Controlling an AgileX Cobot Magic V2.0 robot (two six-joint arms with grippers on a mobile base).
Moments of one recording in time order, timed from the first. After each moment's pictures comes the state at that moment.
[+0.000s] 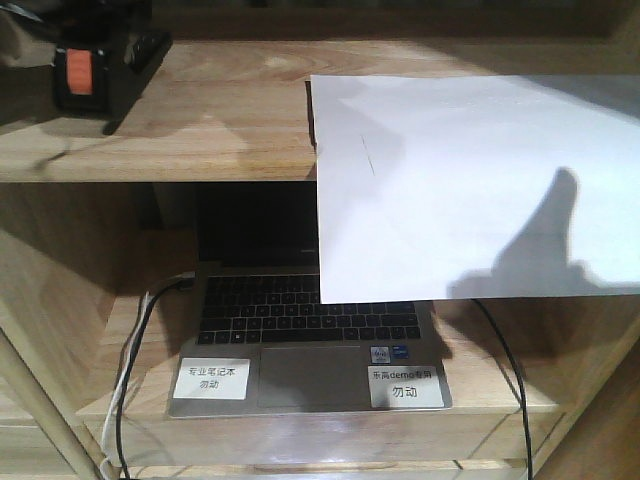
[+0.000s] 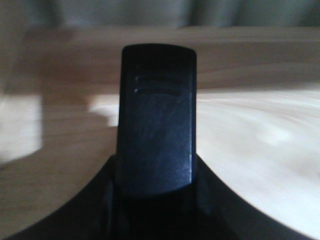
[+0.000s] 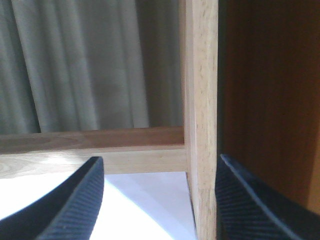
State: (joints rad) left arm -0.64 1.50 -1.91 0.47 1.19 -0.56; right arm -0.02 0.59 -1.08 0.07 0.57 0.00
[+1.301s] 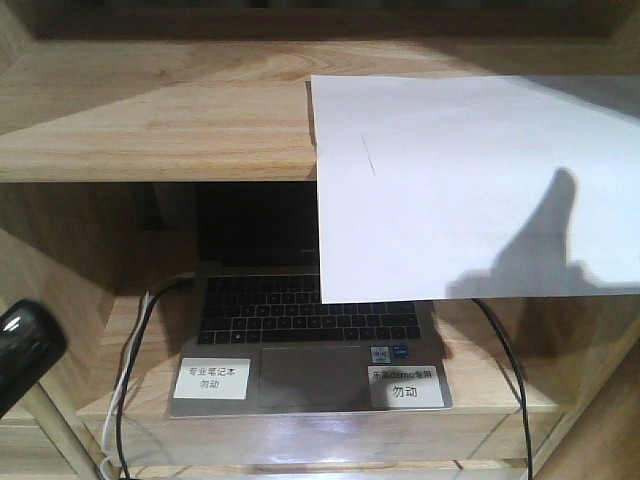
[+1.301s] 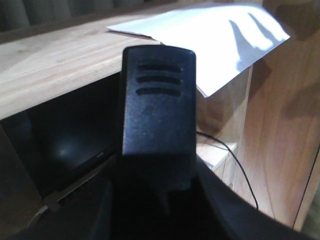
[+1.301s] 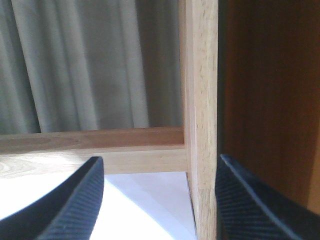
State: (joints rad) left arm -0.67 0.28 -0.70 -0.16 0.68 0.18; right arm -0.02 0.59 -1.08 0.07 0.57 0.00
